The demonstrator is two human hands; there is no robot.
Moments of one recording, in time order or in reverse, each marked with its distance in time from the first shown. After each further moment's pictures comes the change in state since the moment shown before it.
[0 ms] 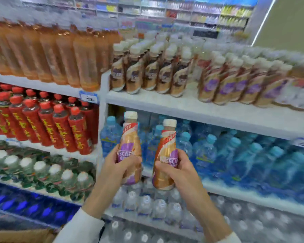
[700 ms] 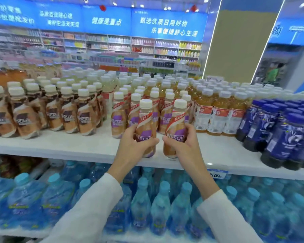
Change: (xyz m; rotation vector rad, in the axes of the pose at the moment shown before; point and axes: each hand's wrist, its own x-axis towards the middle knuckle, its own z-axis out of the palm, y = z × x) left_hand 0.119 0.042 0.362 0.256 -0.179 0.407; right_hand 0.108 -0.118 -0.312 -0.125 0.324 -0.444
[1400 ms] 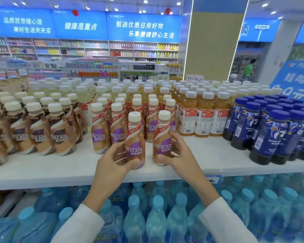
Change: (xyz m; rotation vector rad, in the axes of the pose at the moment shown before) left_hand 0.013 -0.033 -0.011 0.078 -0.052 -0.007; right_hand 0.029 0.049 -0.031 -0.188 -0.084 0.046
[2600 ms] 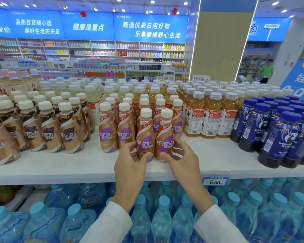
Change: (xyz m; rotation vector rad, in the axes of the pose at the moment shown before) left_hand -0.003 -0.006 0.041 0.171 0.286 0.069; right_hand -0.005 0.005 0.027 -0.083 0.267 -0.057
